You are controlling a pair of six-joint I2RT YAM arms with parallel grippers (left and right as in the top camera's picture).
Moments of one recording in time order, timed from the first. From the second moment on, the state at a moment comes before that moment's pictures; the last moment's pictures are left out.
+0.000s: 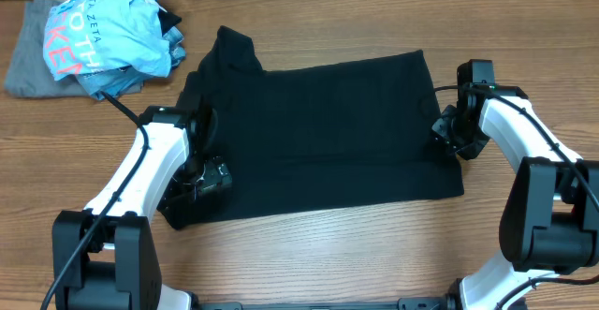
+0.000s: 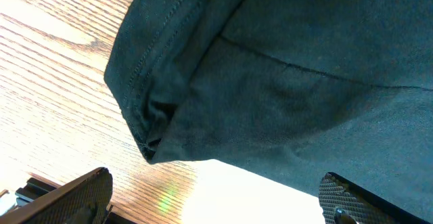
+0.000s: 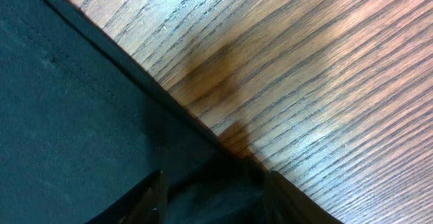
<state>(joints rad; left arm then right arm) -0.10 1.66 1.08 -1.18 -0.12 -0.57 -0.07 1.85 1.20 -0.79 0.07 0.61</state>
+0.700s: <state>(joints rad) -0.10 1.66 1.08 -1.18 -0.12 -0.57 -0.07 1.86 1.14 -0.74 0.08 0.59</state>
